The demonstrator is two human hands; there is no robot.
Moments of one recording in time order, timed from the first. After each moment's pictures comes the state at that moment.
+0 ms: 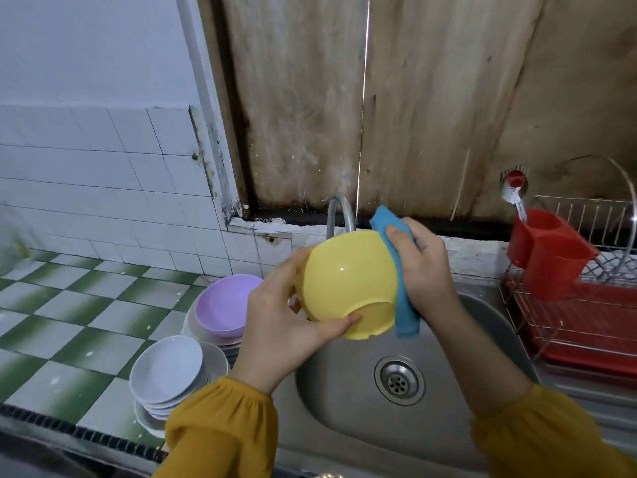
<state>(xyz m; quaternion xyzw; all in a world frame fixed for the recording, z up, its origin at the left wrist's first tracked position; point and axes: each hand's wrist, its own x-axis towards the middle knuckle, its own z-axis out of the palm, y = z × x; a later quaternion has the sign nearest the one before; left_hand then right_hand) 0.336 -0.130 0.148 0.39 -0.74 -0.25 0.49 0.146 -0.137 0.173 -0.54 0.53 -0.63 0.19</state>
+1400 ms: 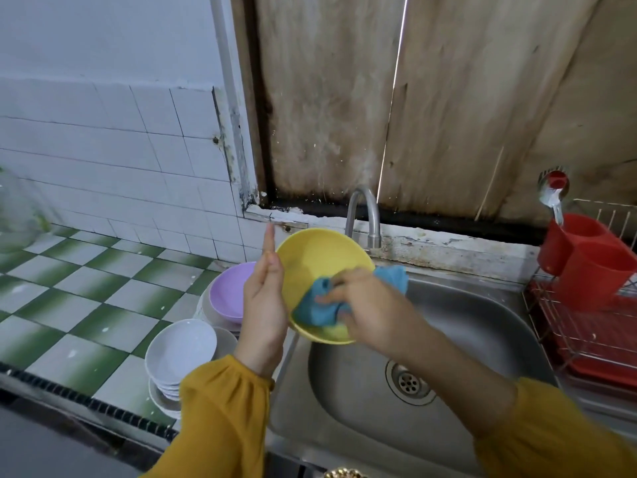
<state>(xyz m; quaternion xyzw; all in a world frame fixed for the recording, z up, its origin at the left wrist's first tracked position) 0.348 -0.154 0.145 0.40 -0.48 -0.47 0.62 0.196 -0.148 0.148 -0.82 0.56 -0.10 0.04</state>
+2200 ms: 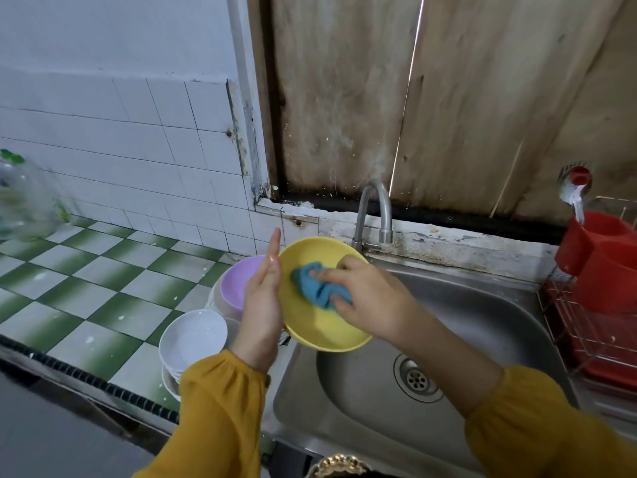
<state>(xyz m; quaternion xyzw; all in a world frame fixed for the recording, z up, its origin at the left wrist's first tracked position) 0.366 -0.166 0.124 0.39 -0.47 -0.52 0.60 0.204 -0.161 0.140 -0.83 0.53 -0.19 0.03</state>
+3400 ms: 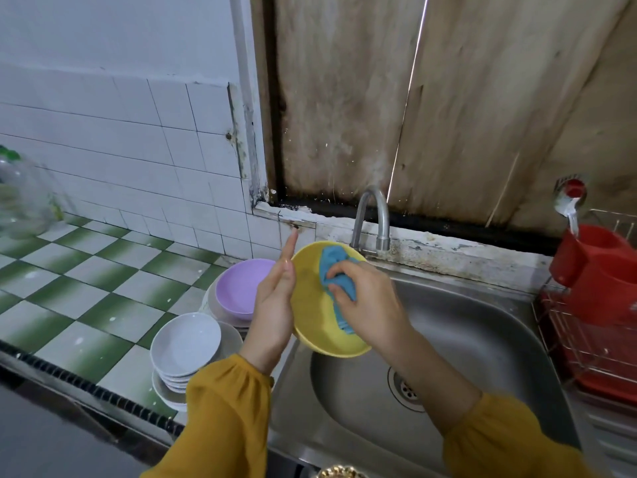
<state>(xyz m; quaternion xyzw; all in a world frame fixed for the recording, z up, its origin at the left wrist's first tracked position) 0.356 -0.169 0.115 0.35 -0.54 -0.52 0.56 0.214 -0.157 0.127 -0.71 0.60 -0.35 0.08</state>
